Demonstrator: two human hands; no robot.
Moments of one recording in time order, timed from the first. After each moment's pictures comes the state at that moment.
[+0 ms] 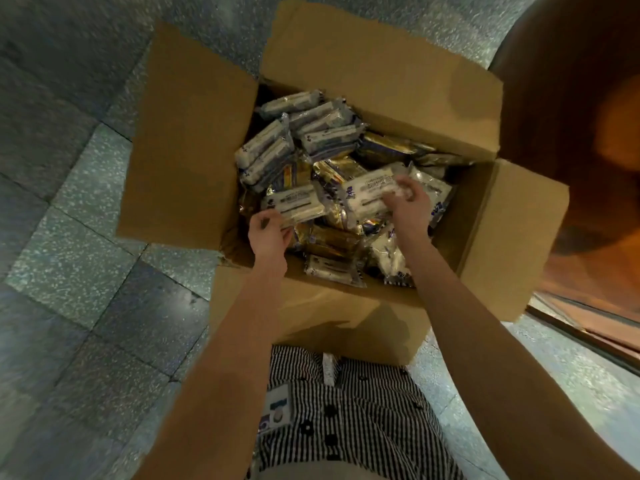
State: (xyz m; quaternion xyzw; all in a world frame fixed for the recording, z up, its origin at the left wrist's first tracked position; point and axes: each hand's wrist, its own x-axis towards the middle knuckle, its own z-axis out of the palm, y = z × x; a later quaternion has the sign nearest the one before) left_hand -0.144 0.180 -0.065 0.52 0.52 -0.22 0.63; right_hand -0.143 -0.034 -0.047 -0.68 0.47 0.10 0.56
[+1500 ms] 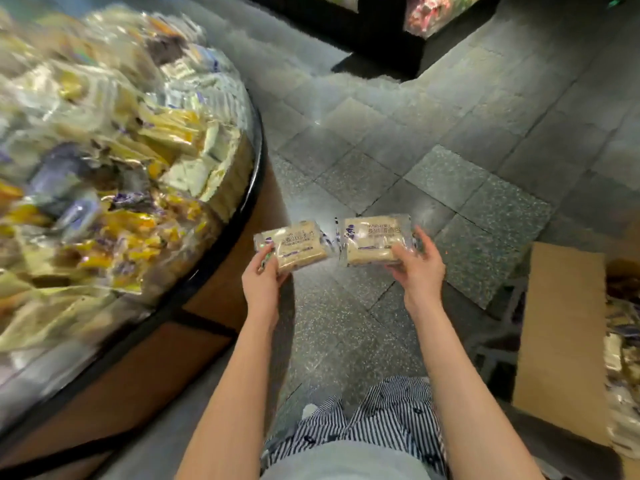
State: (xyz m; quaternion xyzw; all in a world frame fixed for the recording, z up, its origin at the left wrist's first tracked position) left_hand -0.984 0.059 0.153 0.18 0.65 0.56 0.49; right_hand -0.759 0.075 0.157 -0.57 -0.15 0.56 0.59
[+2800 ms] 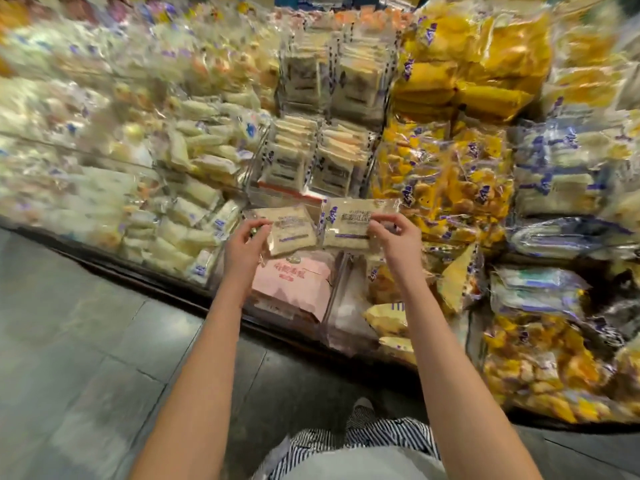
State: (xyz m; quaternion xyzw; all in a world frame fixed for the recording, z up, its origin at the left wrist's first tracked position) left_hand -1.652 -0.189 0.208 0.00 0.78 0.61 0.09; right_hand -1.554 0.044 0.210 -0.28 -0.65 0.68 0.19
